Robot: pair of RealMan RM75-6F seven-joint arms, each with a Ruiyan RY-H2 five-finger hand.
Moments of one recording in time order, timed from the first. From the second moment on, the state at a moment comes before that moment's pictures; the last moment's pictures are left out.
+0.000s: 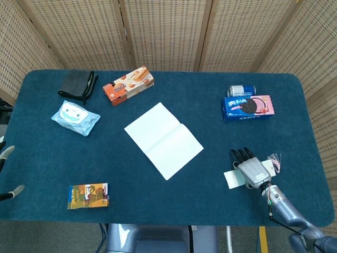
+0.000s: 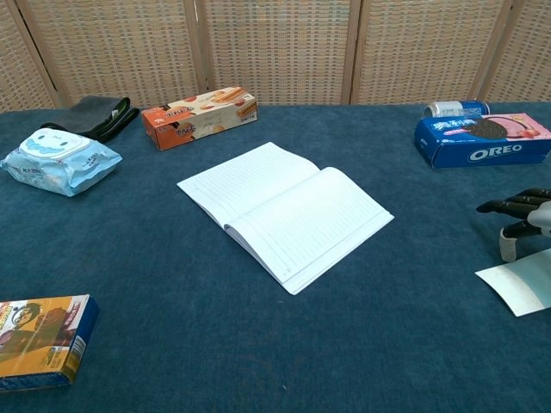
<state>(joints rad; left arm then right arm) -0.05 -0.99 -0.02 -1.64 1.53 1.52 -0.12 0.50 -1.35 -0.04 -1.31 -1.48 0.93 -0.23</state>
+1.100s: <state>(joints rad) -0.05 -0.98 -0.02 -1.64 1.53 1.52 -0.14 0.51 -1.26 0.00 -1.47 -1.50 1.01 -0.26</state>
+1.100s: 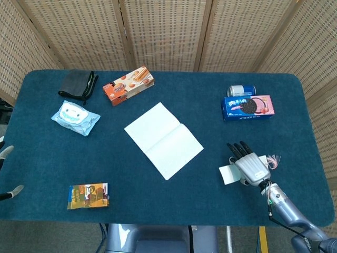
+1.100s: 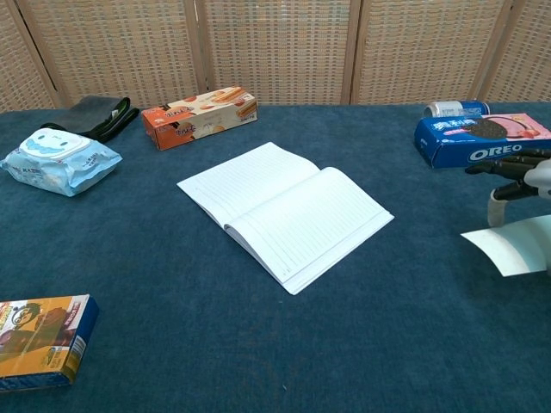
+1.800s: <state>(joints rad) -0.09 -0.96 -0.06 -1.65 1.42 1.41 -0.17 0.73 -1.11 0.23 -1.76 -1.17 0.89 -0.61</state>
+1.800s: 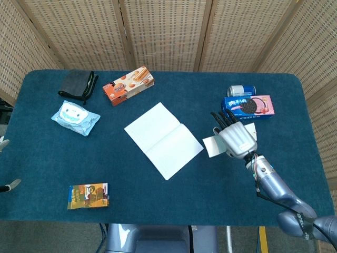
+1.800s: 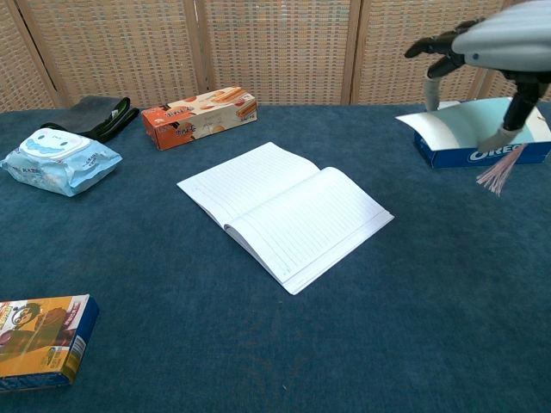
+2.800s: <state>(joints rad) -0.19 -0.94 -0.14 -1.63 1.16 1.18 -0.14 1.43 -1.65 0.20 -1.09 -0.72 0.59 -0.87</state>
